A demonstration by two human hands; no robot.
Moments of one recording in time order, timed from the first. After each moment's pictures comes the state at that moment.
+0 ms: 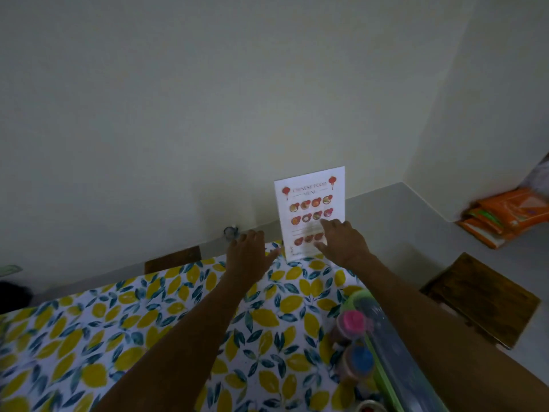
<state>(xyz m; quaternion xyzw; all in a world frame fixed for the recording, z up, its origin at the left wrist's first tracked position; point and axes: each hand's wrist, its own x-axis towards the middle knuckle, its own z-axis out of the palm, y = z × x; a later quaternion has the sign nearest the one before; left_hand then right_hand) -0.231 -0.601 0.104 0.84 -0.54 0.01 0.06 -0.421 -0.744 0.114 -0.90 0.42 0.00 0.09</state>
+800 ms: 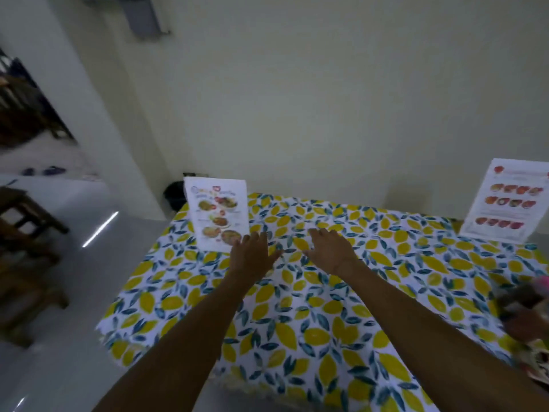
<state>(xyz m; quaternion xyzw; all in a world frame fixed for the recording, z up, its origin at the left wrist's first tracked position) -0.105 -0.011 0.117 0.95 -0.32 0.02 0.02 -0.197 -0.204 0.125 -0.98 0.15 0.06 0.09</state>
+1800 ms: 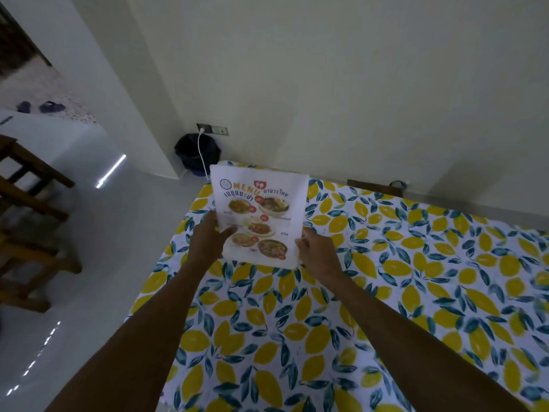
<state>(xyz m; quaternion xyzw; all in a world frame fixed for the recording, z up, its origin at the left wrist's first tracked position) 0.193 0.084 0.026 0.92 -0.07 -0.11 0.36 0.063 -0.138 -0.004 -0.90 0.22 -0.03 0.37</state>
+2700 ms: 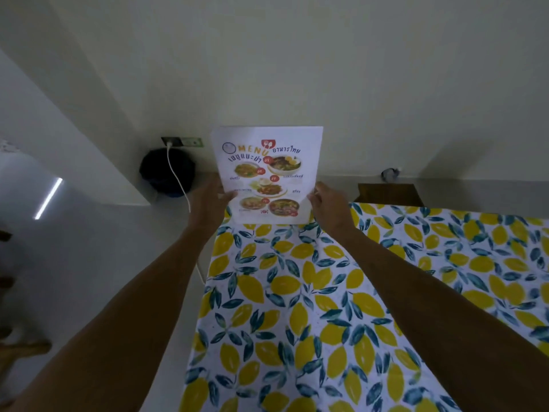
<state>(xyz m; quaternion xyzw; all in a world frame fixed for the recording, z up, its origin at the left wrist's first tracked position) 0.497 0.058 0.010 0.86 -0.24 -0.13 0.43 0.327 -0.164 -0.008 -0.90 0.29 -0.15 0.29</state>
